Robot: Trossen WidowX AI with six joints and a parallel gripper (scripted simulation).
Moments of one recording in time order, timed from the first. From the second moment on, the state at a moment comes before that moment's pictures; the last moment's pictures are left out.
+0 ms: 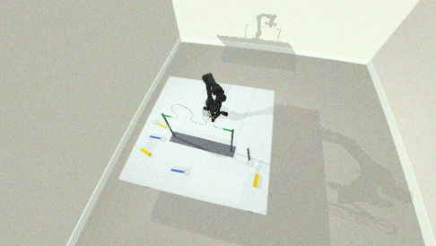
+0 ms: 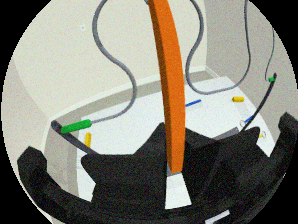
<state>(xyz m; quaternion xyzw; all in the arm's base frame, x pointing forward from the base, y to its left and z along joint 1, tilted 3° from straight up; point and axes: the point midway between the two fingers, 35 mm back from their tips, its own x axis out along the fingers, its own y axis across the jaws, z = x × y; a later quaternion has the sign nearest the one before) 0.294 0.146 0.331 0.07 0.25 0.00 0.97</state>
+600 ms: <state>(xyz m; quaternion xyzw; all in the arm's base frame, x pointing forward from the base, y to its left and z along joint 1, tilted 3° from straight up) 0.296 0.119 0.333 -0.12 0.23 -0.05 0.96</state>
